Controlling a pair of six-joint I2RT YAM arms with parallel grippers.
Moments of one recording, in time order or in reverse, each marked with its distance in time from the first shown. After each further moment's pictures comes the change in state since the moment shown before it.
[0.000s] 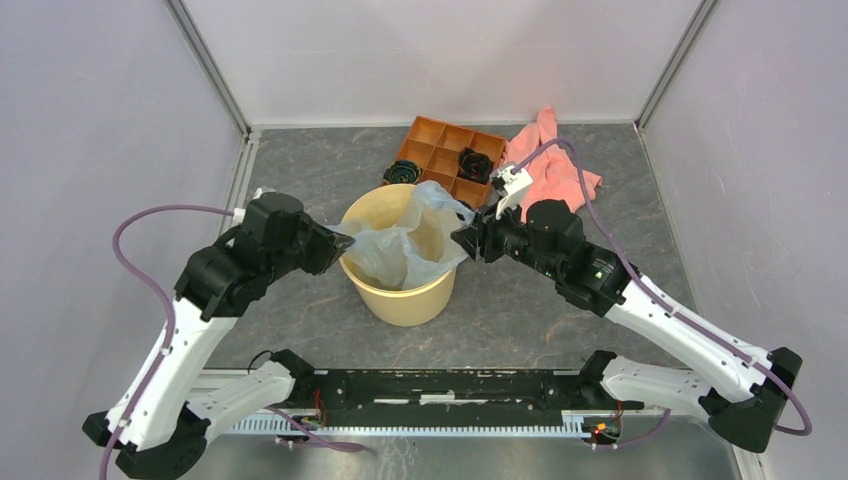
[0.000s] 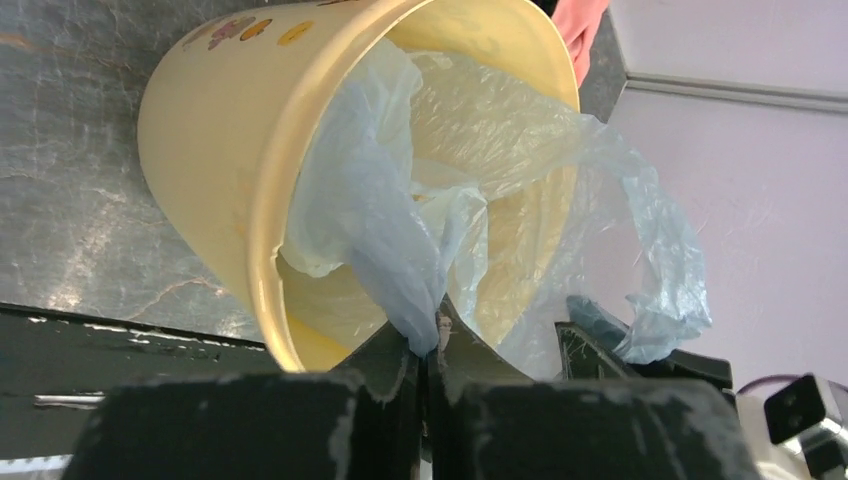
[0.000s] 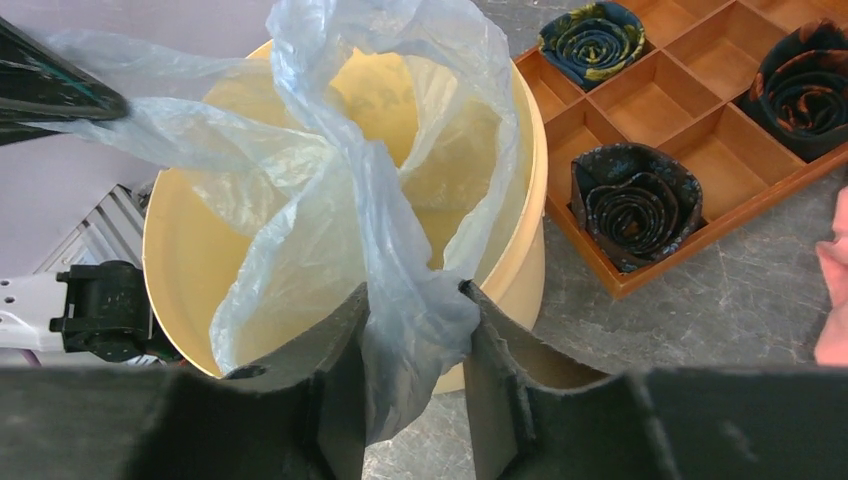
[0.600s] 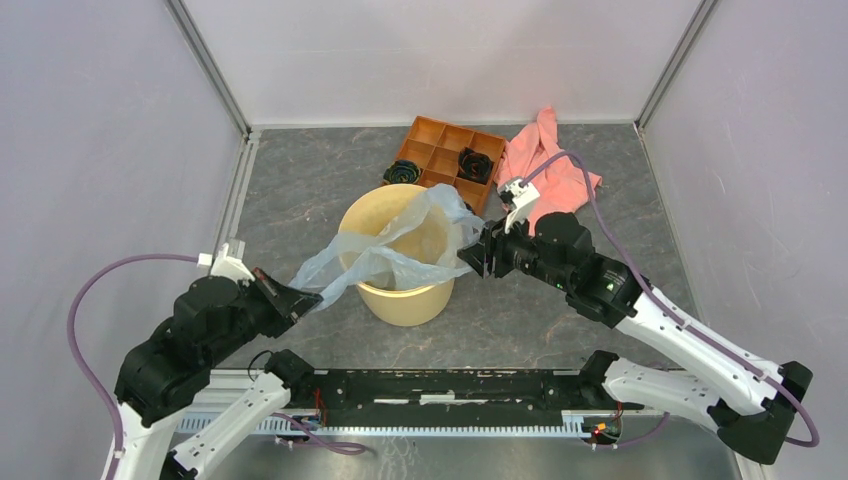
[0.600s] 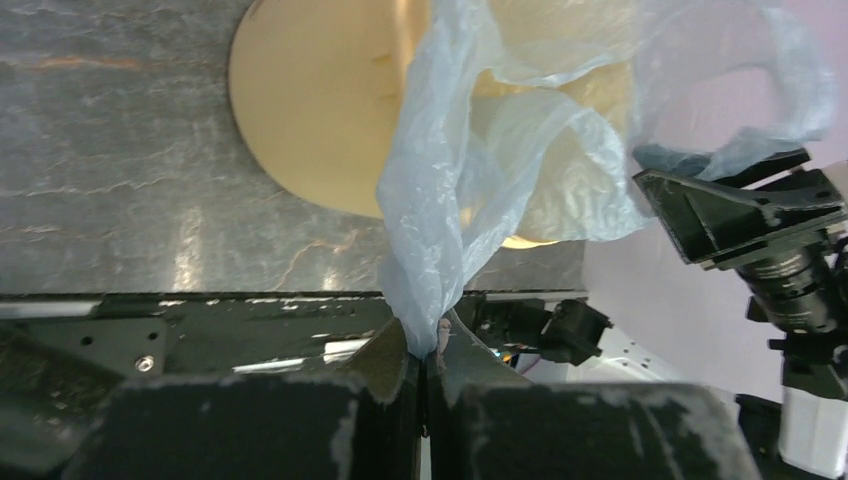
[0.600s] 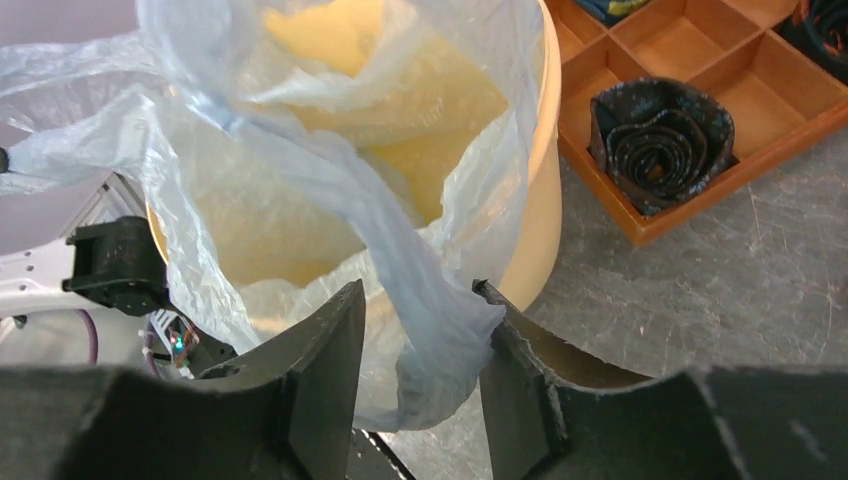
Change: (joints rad) left arm 0.000 -0.452 -0.172 -0.093 0.104 0.336; right arm 0.000 -0.079 -0.060 -0.060 -0.047 0.042
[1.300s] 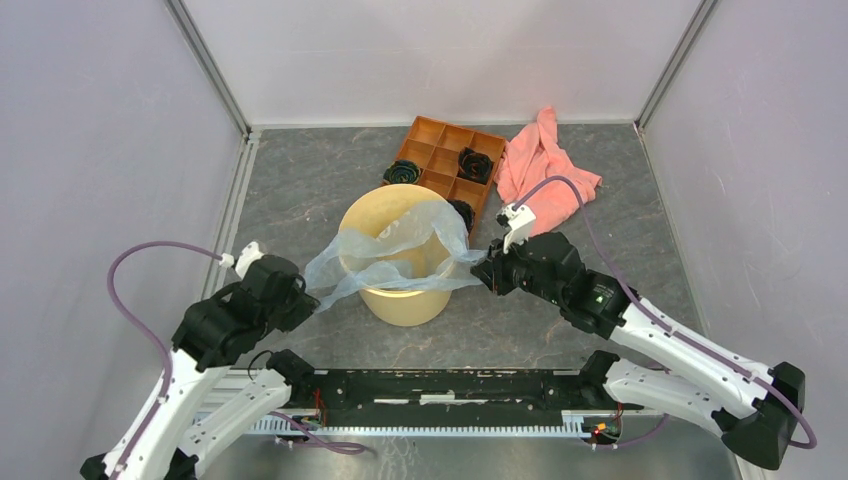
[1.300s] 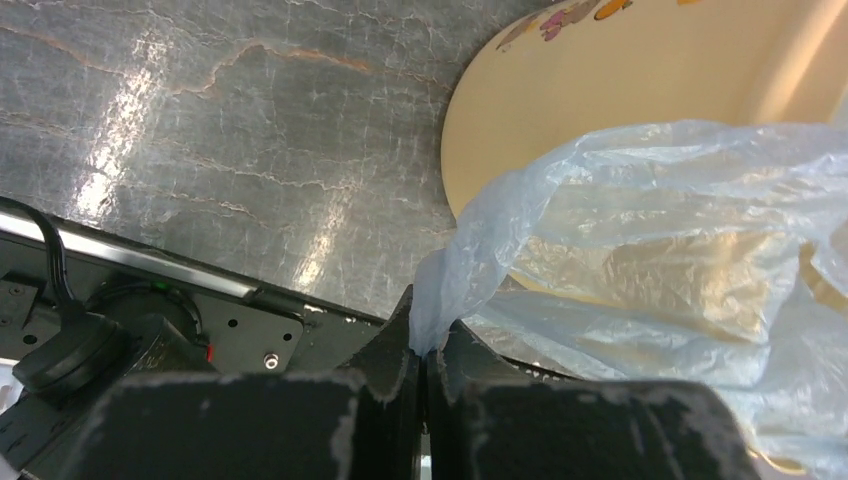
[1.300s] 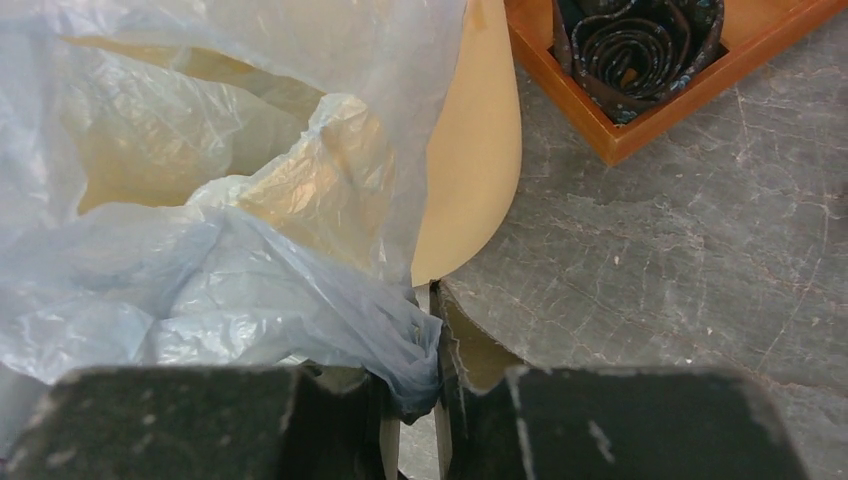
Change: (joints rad) left arm 0.000 0.123 -0.171 -0.118 -0.233 -0.077; right arm 0.002 -0.057 -0.192 0.011 0.047 0.013
